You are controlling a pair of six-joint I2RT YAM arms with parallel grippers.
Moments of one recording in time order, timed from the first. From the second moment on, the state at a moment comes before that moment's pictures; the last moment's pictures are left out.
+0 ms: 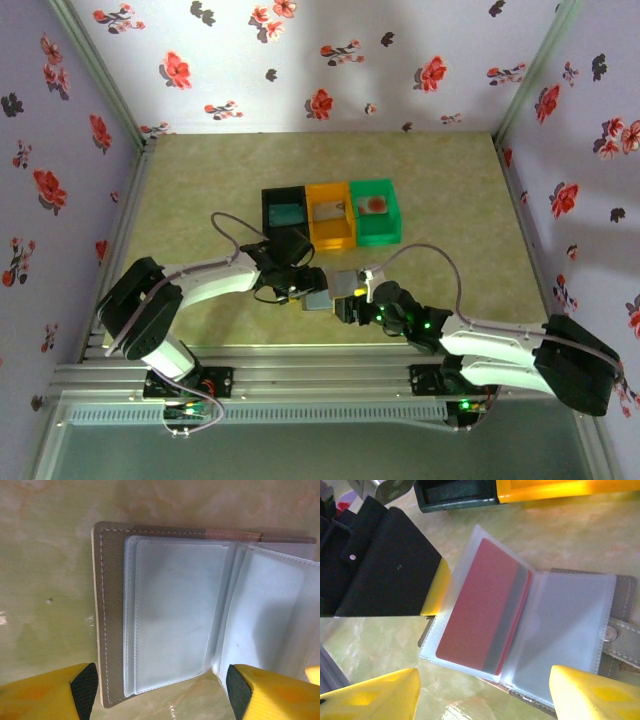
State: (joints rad) left arm -0.86 1.58 0.89 -0.45 0.20 -1.04; right arm 1.01 1.05 0.23 0.25 0.07 0.63
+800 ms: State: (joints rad) left arm -0.70 1.40 0.82 -0.52 0.18 -1.01; right arm 1.04 1.28 0.51 0.05 0.14 0.71
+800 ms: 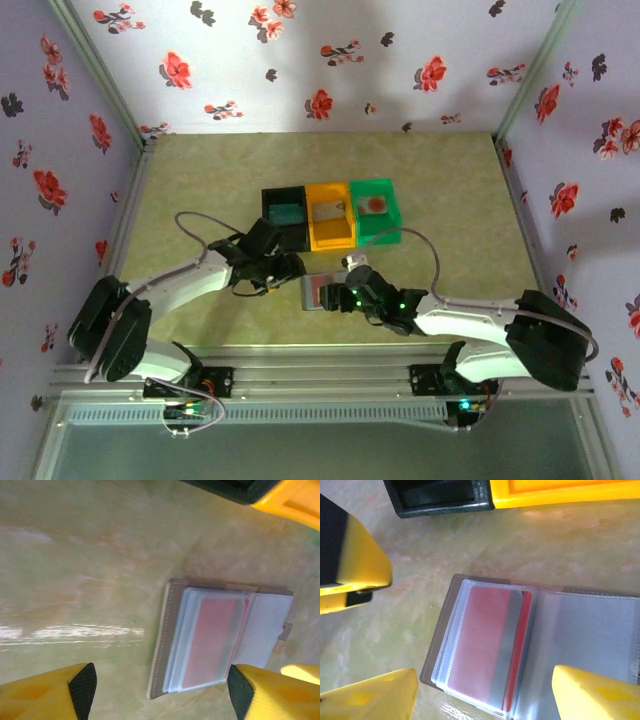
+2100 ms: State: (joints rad) left arm -0.46 1.12 0.63 -0.65 0.21 -0.88; right arm 1.17 1.73 0.94 -0.38 0.31 0.72
